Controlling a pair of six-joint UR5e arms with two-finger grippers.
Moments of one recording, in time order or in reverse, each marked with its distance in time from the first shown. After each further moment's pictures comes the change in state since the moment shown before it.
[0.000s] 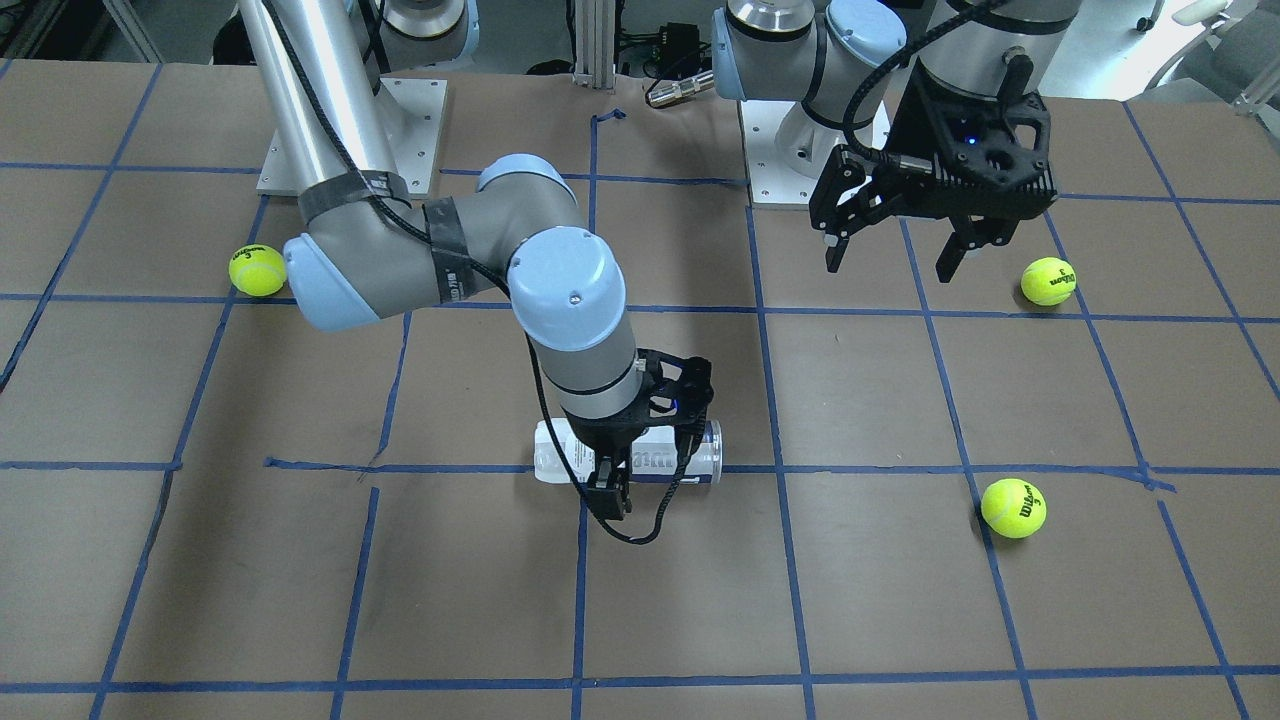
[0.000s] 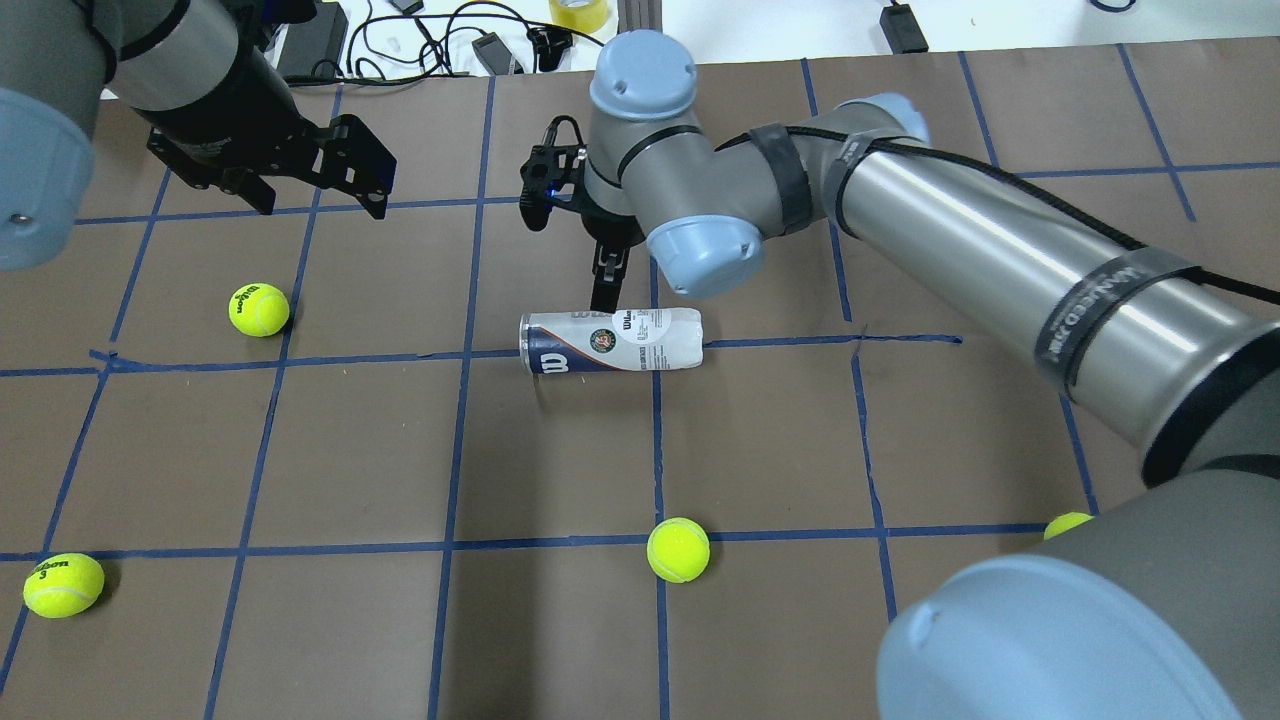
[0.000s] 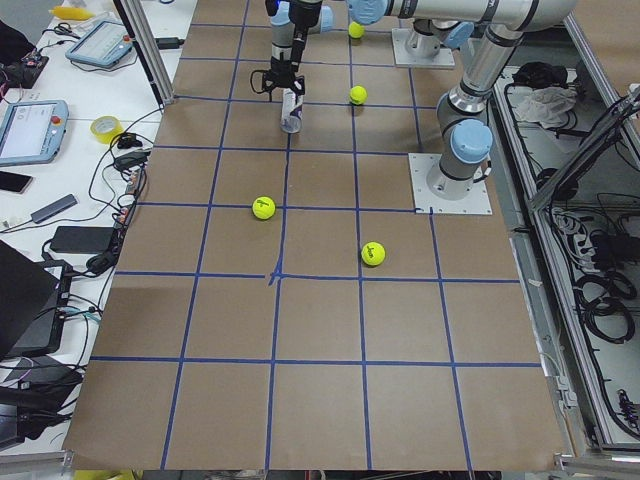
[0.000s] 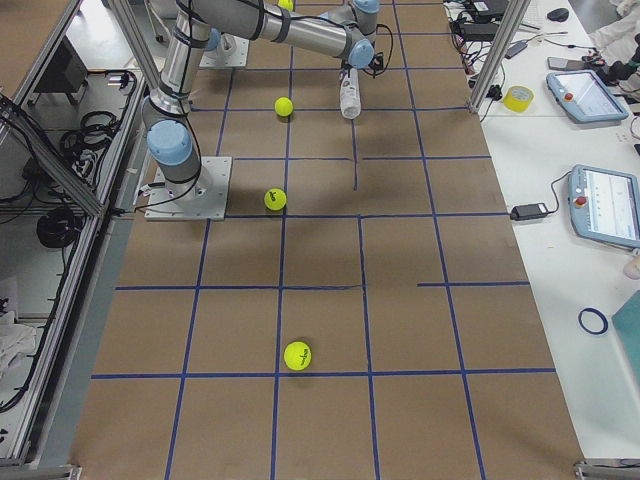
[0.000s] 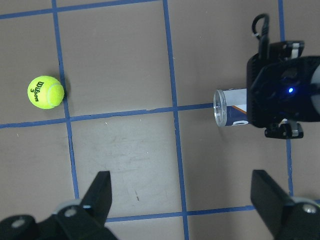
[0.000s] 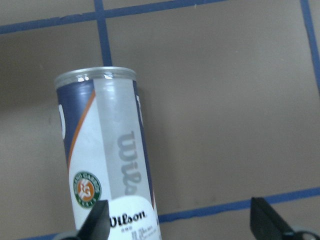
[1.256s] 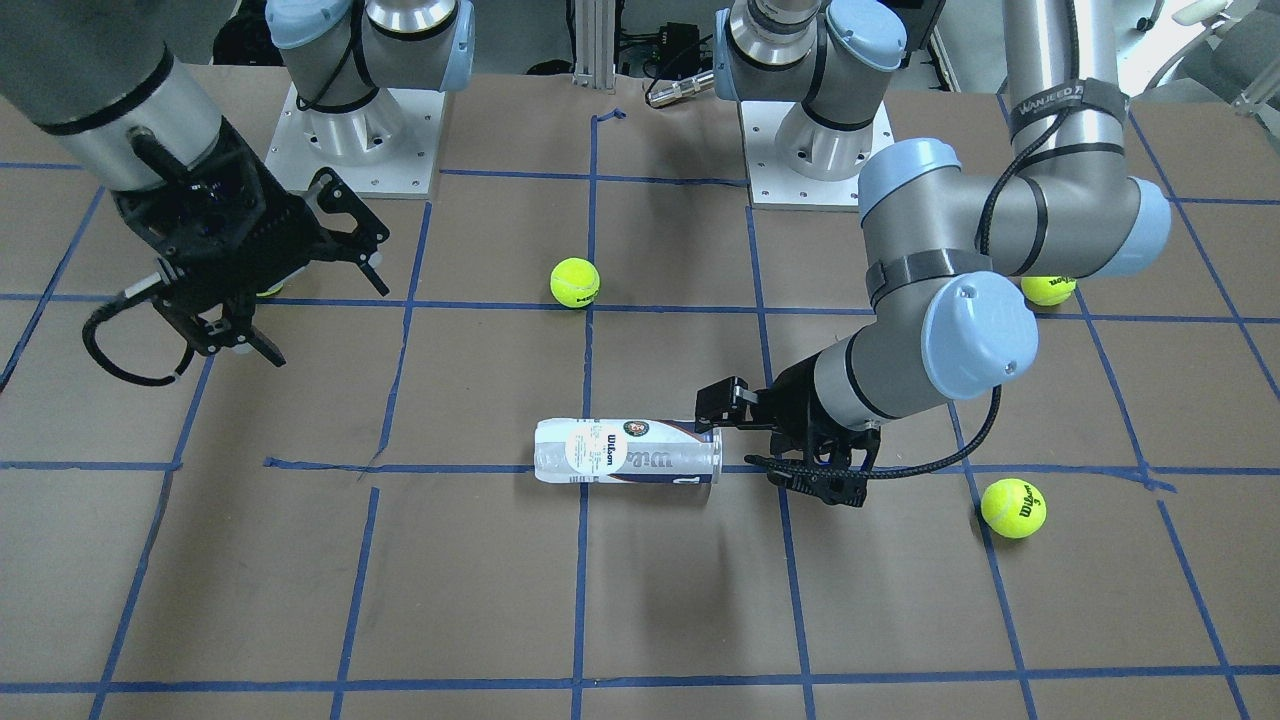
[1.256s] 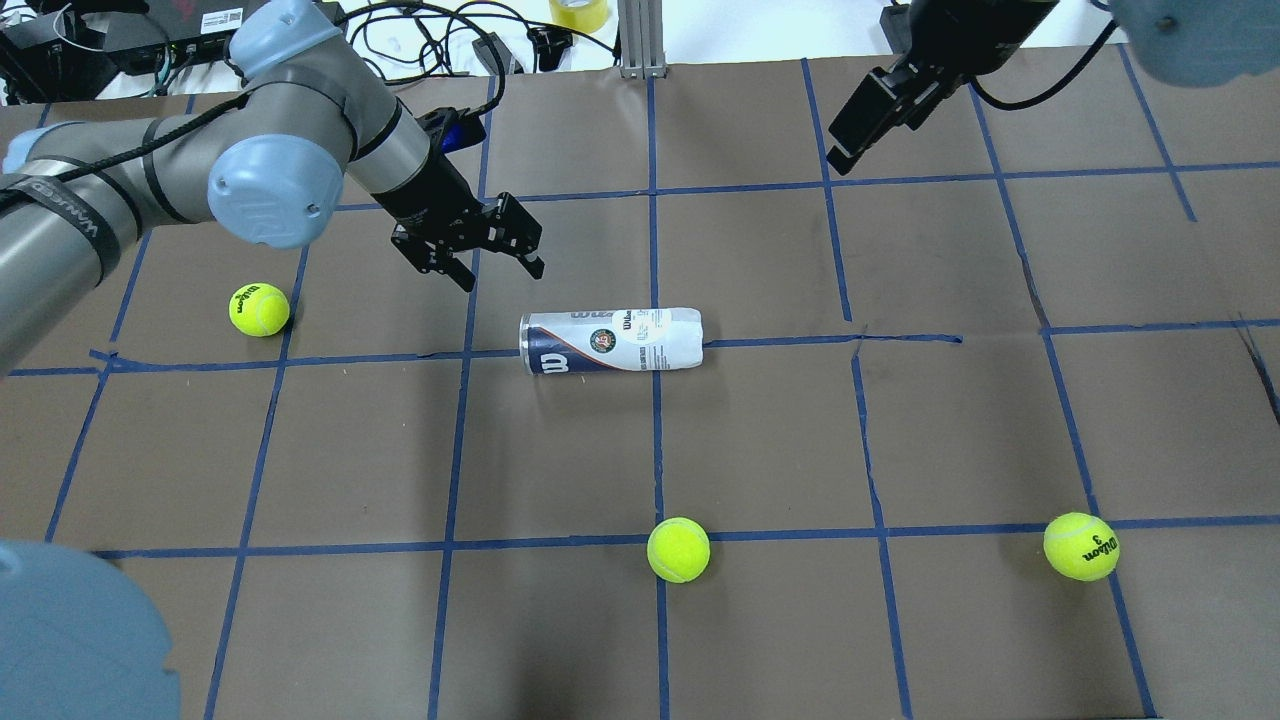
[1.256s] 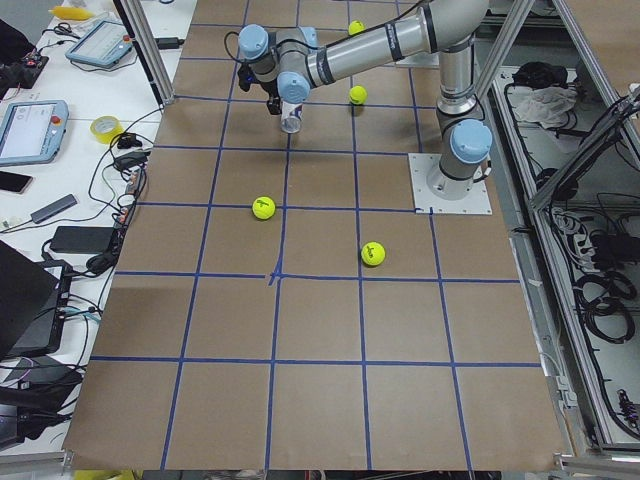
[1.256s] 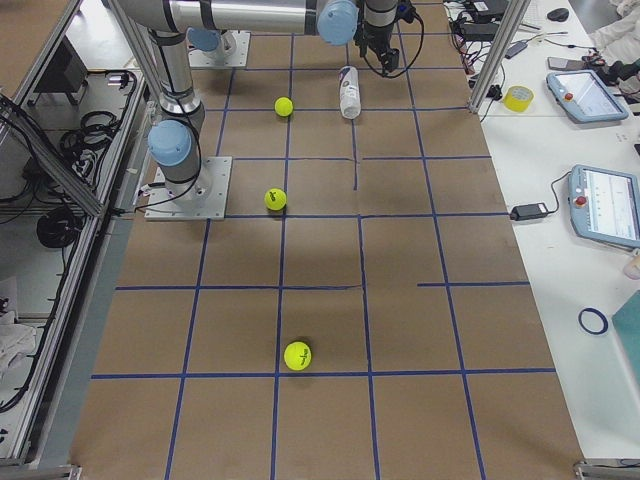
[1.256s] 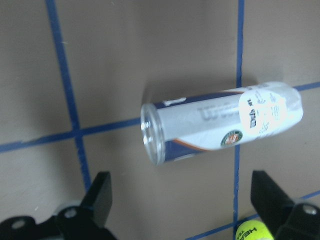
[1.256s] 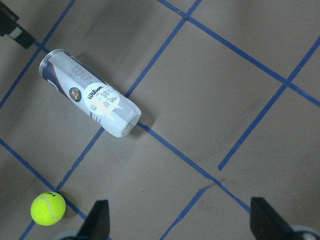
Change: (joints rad) left arm 0.012 -0.410 -0.034 0.110 -0.376 0.093; right arm -0.372 -0.408 -0.039 0.519 0.081 0.370
